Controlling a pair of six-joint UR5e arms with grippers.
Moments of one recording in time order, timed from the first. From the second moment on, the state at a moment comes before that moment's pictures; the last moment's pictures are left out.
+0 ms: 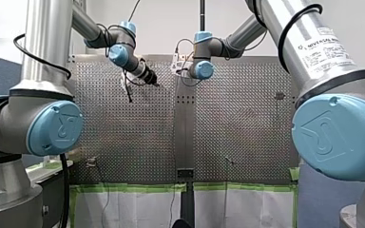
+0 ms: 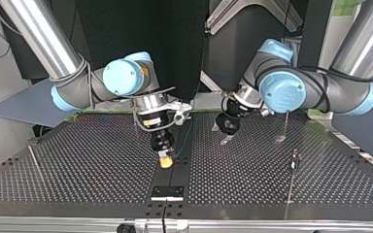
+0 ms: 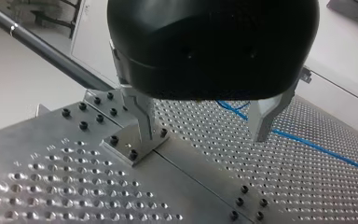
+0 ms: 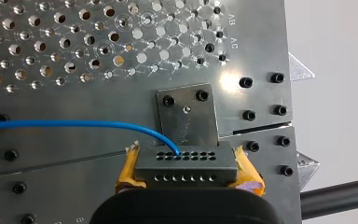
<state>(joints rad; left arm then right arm) -0.18 -1.69 -1.62 -3.19 -1.32 -2.07 2.27 -1.05 1.19 -0.32 1.59 1.68</state>
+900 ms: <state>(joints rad) -0.16 -1.75 -1.60 -3.15 -1.20 -2.18 2.28 -1.05 1.19 -0.33 1.58 1.69</state>
